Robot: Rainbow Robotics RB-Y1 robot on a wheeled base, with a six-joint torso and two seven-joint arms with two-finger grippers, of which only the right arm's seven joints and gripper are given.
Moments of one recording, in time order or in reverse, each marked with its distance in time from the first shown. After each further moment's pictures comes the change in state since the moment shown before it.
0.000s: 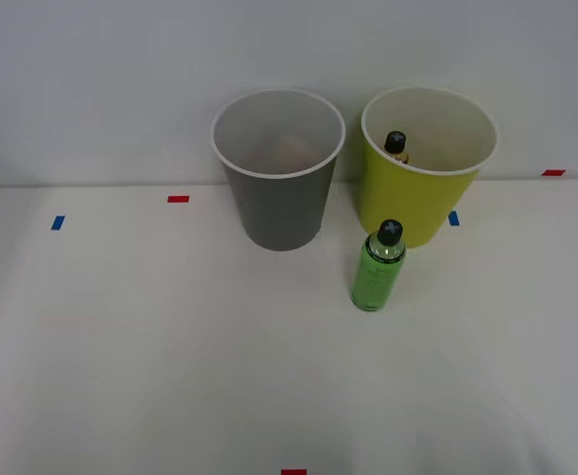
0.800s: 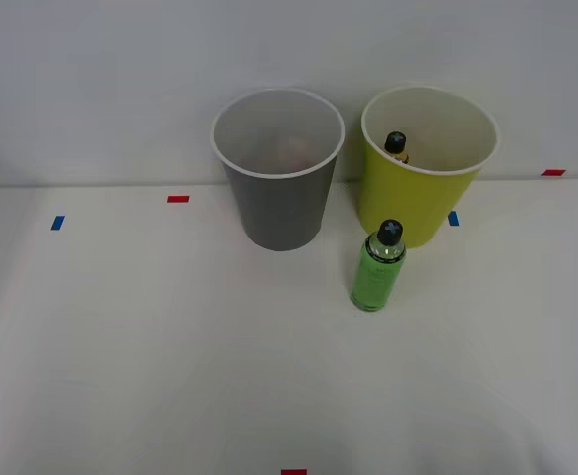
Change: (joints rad) arm 0.000 0.000 0.000 0.000 0.000 0.000 0.000
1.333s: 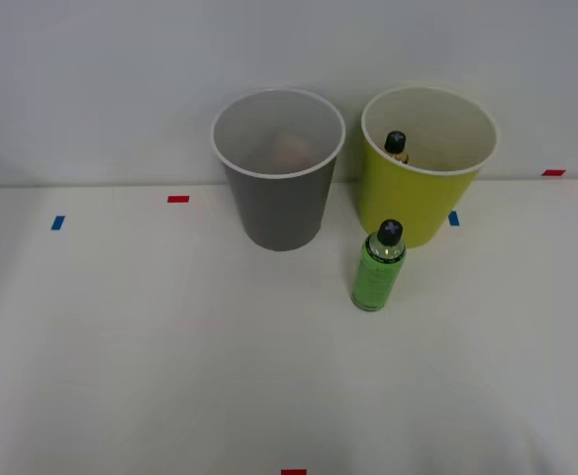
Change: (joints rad) arm 0.000 0.000 0.000 0.000 0.000 0.000 0.000
